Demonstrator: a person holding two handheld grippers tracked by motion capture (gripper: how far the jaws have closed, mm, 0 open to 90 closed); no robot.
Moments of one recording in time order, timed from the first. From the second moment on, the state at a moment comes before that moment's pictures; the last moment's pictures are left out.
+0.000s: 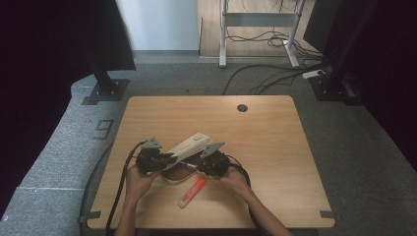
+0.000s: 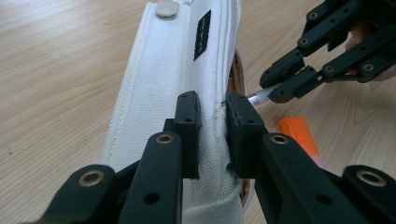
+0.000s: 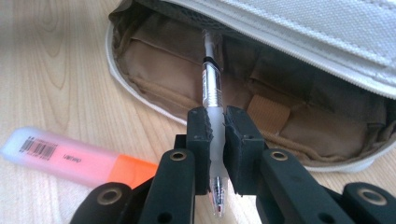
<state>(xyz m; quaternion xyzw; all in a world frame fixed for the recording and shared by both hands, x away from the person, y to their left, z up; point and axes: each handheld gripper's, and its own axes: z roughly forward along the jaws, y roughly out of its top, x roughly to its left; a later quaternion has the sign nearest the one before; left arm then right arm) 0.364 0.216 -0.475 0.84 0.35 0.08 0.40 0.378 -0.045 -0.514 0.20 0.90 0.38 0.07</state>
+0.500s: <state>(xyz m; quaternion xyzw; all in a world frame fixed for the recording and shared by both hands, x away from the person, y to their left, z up) 0.365 0.215 -0.476 0.84 0.35 0.07 0.40 0.394 -0.044 -0.516 0.21 0.90 0.38 0.09</state>
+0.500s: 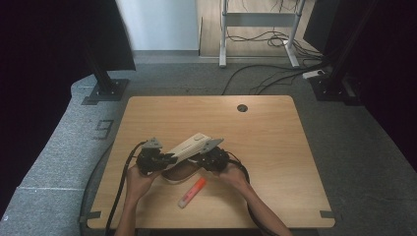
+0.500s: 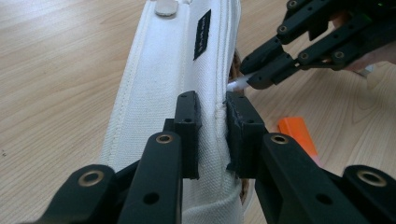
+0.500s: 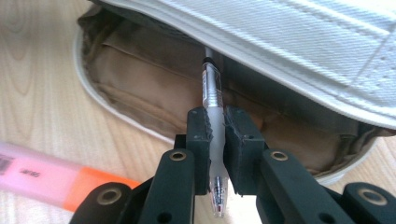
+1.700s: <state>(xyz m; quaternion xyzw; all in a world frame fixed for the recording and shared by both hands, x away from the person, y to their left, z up) 0.367 0.219 -0.479 0.84 0.35 0.06 0.41 0.435 -0.076 -0.523 0.29 0.88 0.36 0.13</state>
